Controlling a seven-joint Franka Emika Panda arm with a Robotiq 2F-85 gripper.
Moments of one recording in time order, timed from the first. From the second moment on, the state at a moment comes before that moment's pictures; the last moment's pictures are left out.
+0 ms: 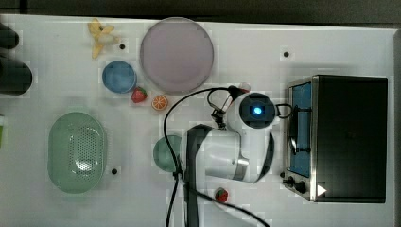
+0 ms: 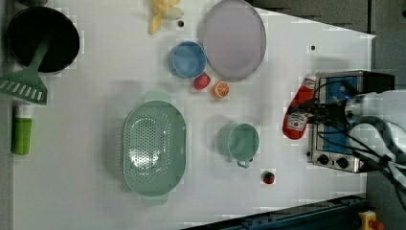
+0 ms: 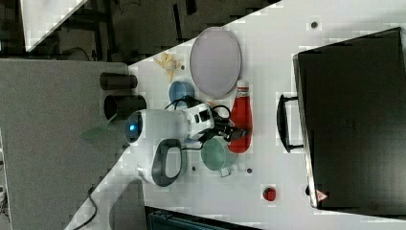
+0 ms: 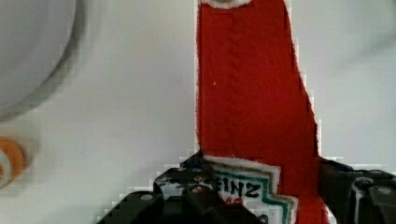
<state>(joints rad) -0.17 0.21 0.01 -2.31 0.00 0.85 -0.45</state>
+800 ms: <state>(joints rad) -0.14 0.35 0.05 -2.33 -0.01 0.96 -0.47</state>
